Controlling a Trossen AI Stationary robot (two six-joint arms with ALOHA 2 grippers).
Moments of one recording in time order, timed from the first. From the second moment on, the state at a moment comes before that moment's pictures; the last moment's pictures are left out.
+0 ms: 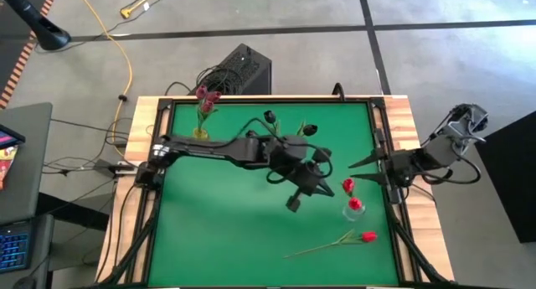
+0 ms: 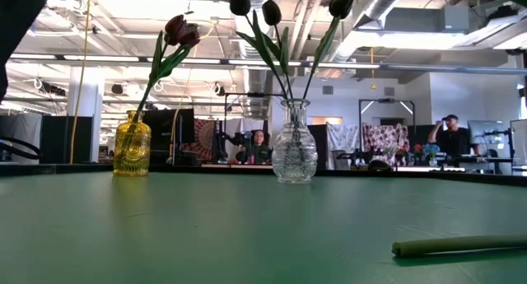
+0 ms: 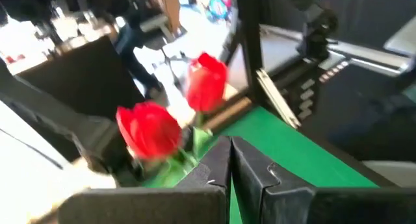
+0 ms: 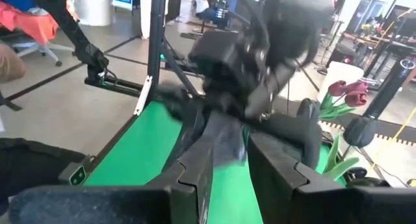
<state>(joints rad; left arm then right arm) -0.08 2.09 2.09 -0.34 0.36 0.40 0.67 0.78 1.10 -0.51 0.54 -0.08</state>
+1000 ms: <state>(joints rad) -0.44 2.08 1.59 -0.04 -0.22 -0.33 0.67 0.77 1.10 -0.76 0.52 0.12</state>
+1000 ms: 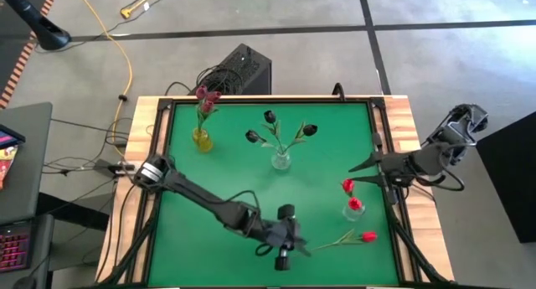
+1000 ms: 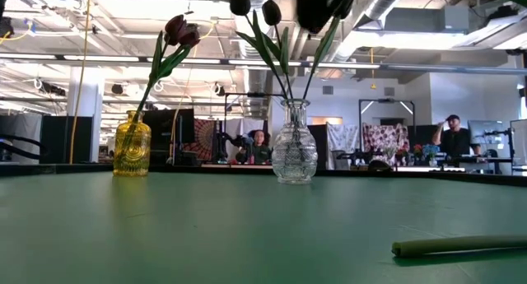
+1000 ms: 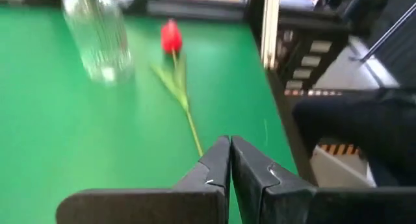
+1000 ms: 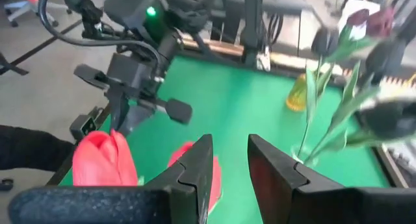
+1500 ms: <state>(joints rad) -0.53 2.17 1.50 0.07 -0.19 -0.48 0.67 0.77 1.10 -0.85 0.52 0.21</state>
